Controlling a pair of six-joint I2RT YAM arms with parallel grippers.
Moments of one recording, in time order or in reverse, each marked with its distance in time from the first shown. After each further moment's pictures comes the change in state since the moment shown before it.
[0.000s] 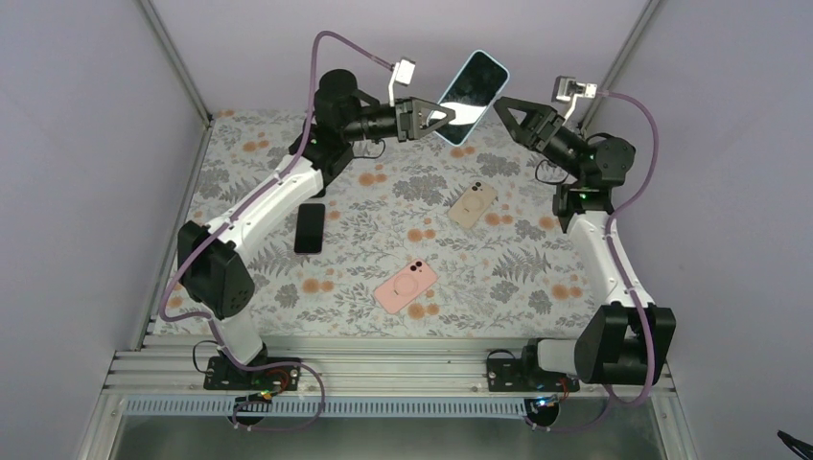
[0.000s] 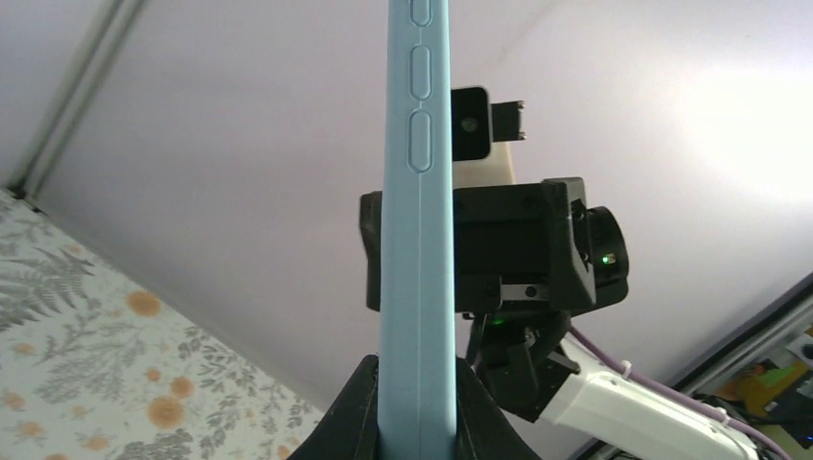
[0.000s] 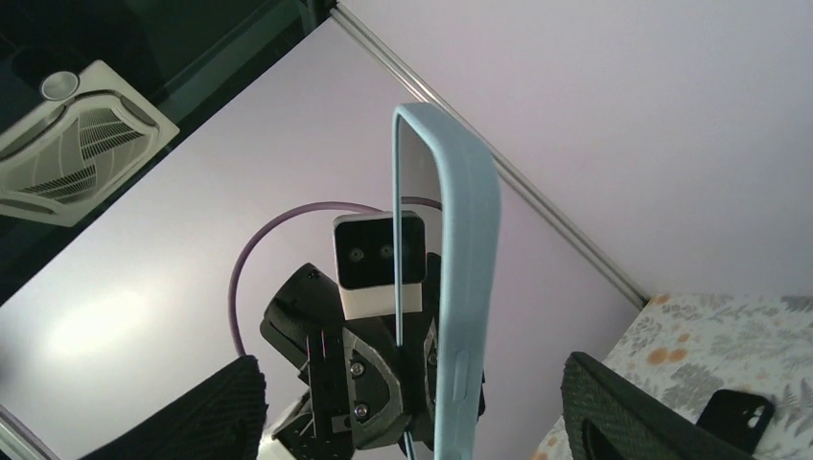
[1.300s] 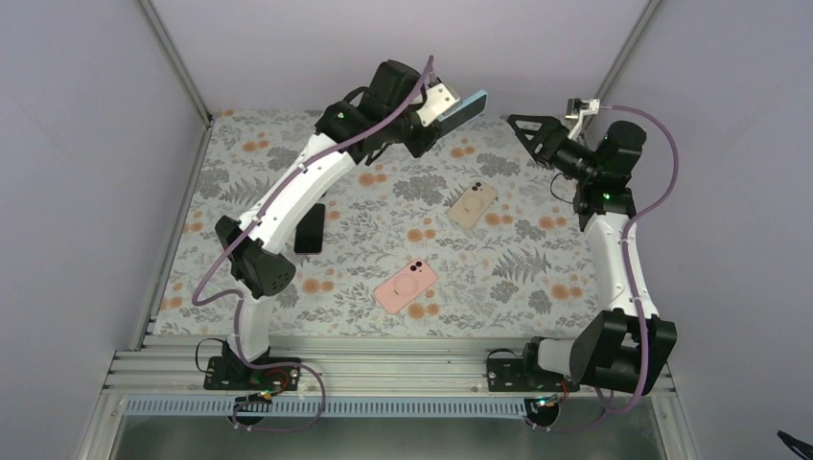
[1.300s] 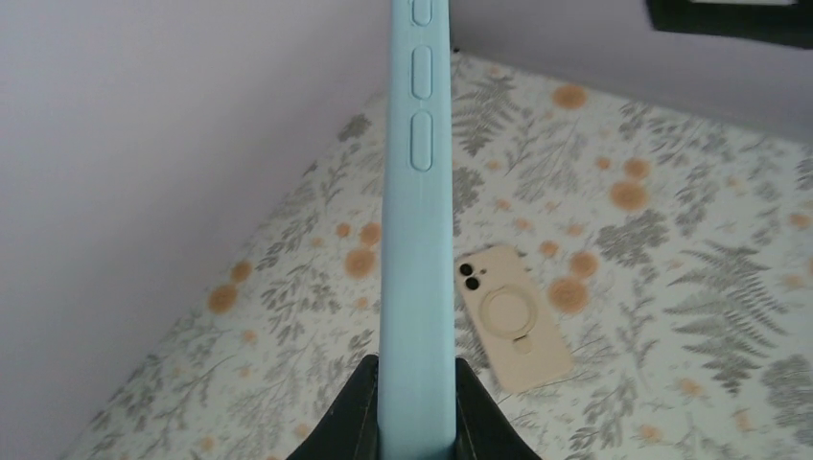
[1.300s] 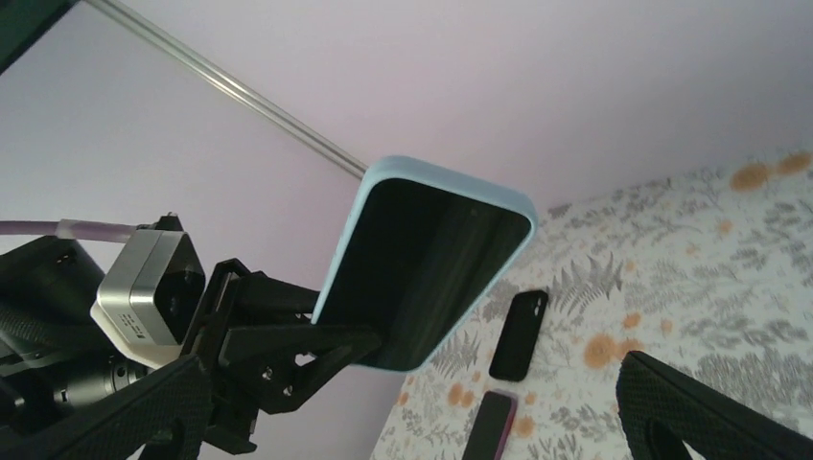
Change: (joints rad) left arm -0.149 0.277 0.656 -1.085 -0.784 1.084; right arm -0.142 -0.028 0.043 -0.759 -0.021 -0.483
